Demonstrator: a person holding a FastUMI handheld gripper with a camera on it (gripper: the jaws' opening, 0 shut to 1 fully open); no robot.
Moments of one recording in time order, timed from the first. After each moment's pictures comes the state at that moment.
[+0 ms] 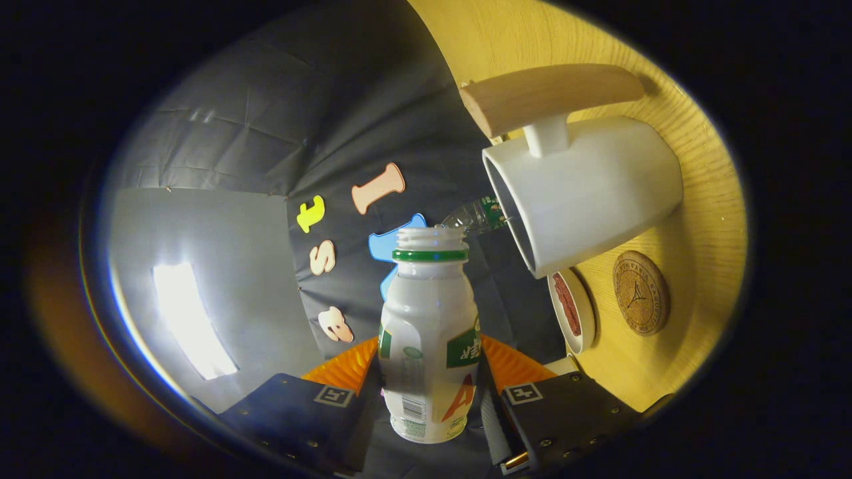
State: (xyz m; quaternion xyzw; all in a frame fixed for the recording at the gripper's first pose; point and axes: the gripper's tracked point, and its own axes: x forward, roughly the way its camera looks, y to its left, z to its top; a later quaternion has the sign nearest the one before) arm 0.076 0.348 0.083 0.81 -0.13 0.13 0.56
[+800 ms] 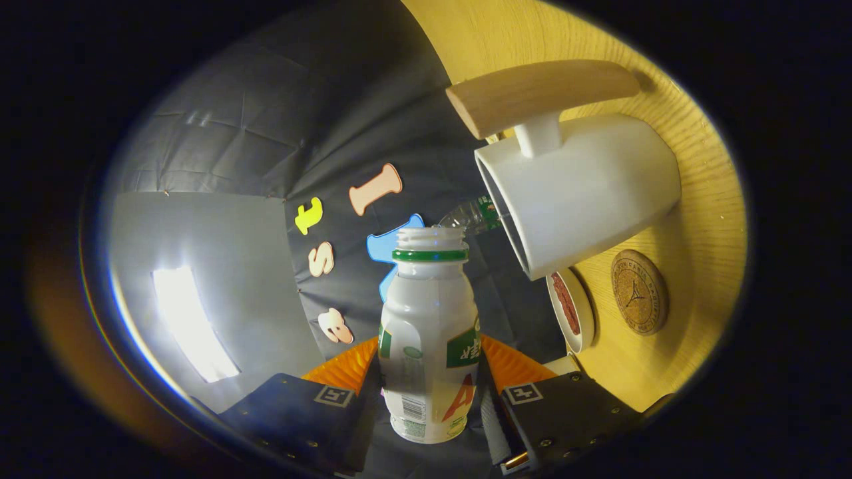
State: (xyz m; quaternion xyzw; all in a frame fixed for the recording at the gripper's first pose) arm 0.077 0.346 0.079 0.81 -0.13 0.13 0.55
